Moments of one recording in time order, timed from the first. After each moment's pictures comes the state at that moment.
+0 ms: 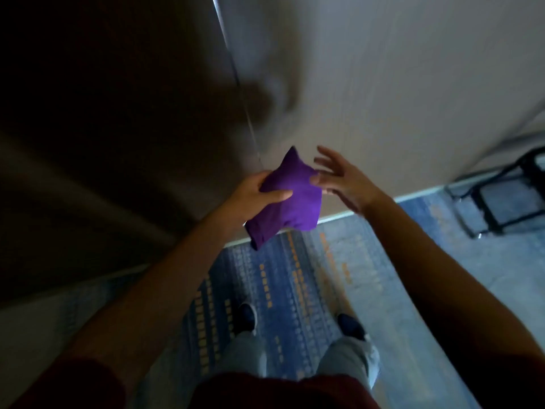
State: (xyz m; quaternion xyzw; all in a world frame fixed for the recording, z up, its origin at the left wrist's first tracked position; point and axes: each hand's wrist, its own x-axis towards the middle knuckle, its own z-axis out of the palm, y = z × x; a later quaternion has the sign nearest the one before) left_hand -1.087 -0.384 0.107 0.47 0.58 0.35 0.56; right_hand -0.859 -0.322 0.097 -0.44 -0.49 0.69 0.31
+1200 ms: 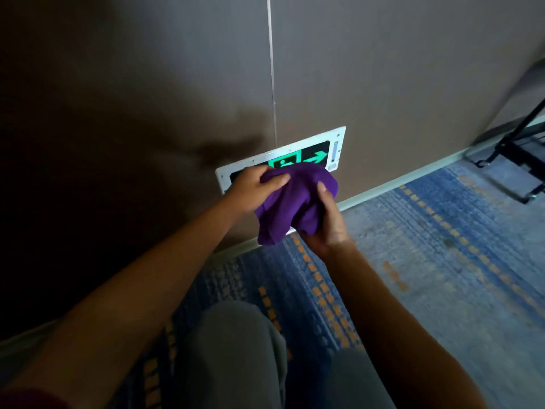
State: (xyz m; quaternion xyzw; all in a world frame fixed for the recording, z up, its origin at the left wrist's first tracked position) left_hand -1.205 -0.362 -0.354 0.69 0.51 0.34 0.38; right_hand -1.037 -0.415 -0.403 -0.22 -0.21 0.75 0.59
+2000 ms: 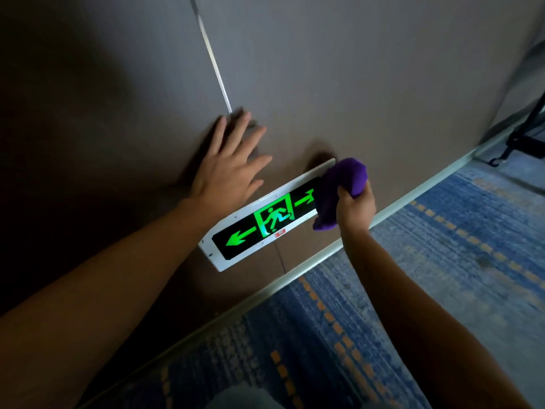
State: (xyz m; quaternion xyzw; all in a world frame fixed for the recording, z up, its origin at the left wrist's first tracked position) left_hand -1.187 -0.246 -0.277 0.86 0.37 0.05 -0.36; right_hand -0.954 -0.255 -0.433 -0.64 -0.26 0.31 0.65
